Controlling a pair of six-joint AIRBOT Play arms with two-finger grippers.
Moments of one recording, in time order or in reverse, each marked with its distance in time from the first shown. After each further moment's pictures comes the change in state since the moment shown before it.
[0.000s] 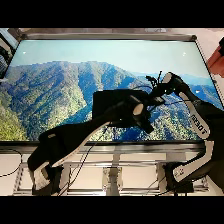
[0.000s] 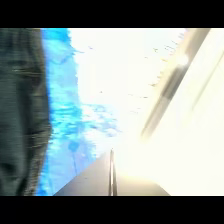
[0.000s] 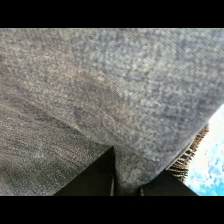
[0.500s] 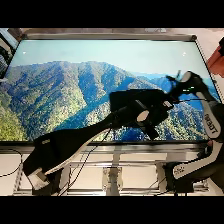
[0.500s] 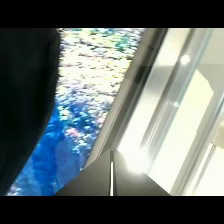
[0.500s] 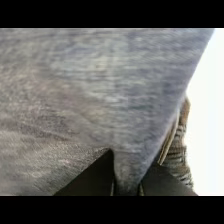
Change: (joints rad) left arm -0.037 0.077 0.000 0.038 -0.018 -0.036; right arm -0.275 0.056 -0.001 -0.158 0.048 0.068
